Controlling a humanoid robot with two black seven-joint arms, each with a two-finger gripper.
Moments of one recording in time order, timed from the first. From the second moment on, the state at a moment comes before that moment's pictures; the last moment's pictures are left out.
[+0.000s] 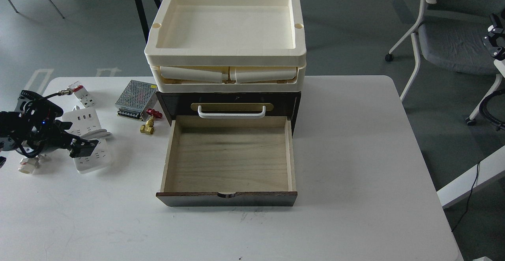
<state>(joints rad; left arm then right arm) -0.76 0.73 -0.31 -0.63 2.18 -0.17 -0.49 0.85 -0.68 0.58 0.48 0.25 0.49 0.36</state>
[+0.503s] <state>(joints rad) -0.76 0.73 -0.26 -0.63 2.18 -0.14 -0.49 0.82 -0.68 0.60 0.48 0.25 0.49 0.36</state>
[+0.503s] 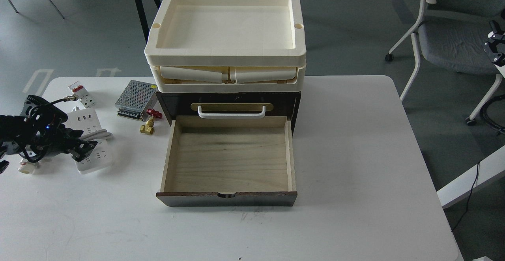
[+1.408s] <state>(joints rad) -0.88 1.18 -0.27 -1.28 2.03 -0.29 -0.49 0.81 -0.68 0.62 0.41 0.25 0.49 0.36</state>
